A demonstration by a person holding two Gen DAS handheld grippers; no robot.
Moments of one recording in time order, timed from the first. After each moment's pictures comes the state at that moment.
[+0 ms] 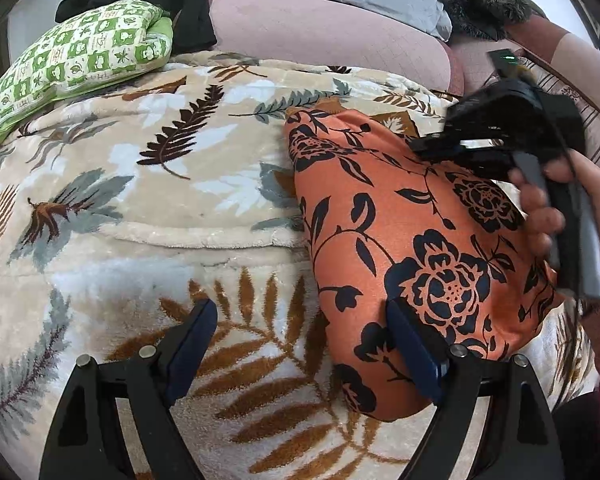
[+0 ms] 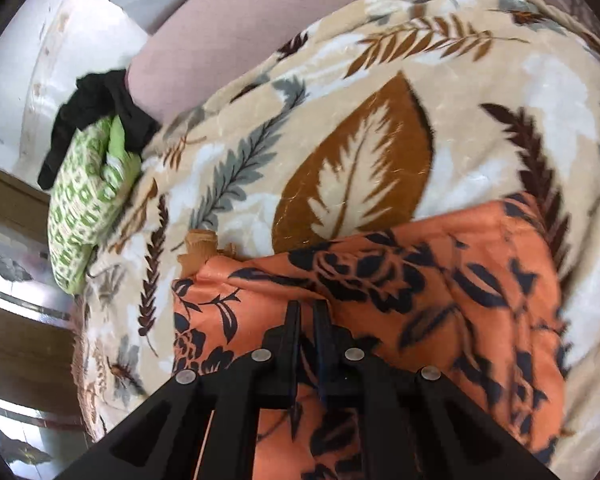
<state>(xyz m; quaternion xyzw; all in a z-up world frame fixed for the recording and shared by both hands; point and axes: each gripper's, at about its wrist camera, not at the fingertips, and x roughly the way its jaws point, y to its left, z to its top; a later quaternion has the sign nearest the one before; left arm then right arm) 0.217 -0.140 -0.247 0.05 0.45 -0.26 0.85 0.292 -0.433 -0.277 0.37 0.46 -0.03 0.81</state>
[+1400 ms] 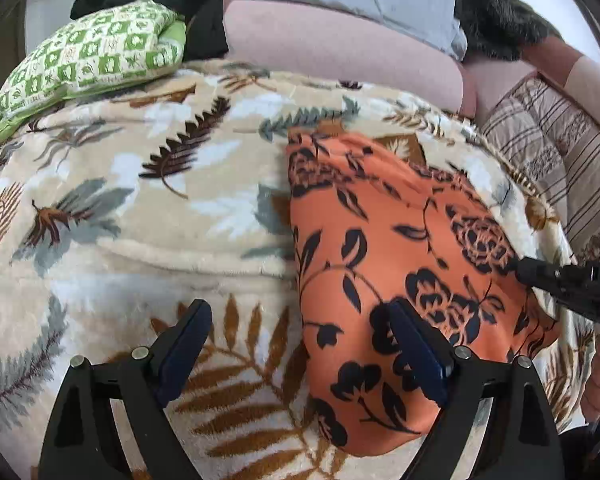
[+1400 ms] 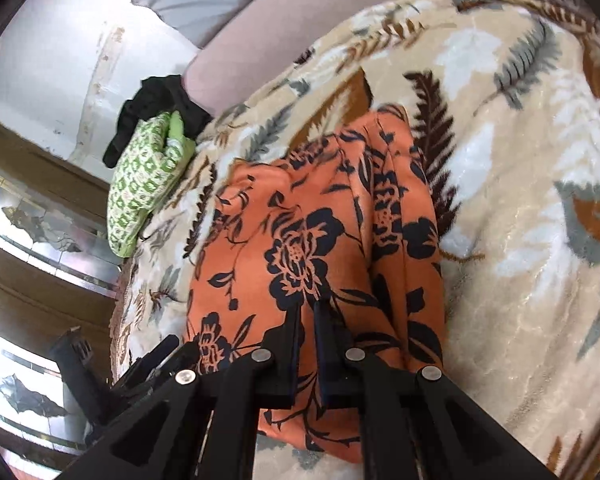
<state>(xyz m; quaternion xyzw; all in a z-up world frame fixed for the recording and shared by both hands) 0.224 -0.154 -0.235 0.03 0.44 -0.24 0.86 0.126 -0.448 -0.261 0.38 0.41 0.05 0.83</state>
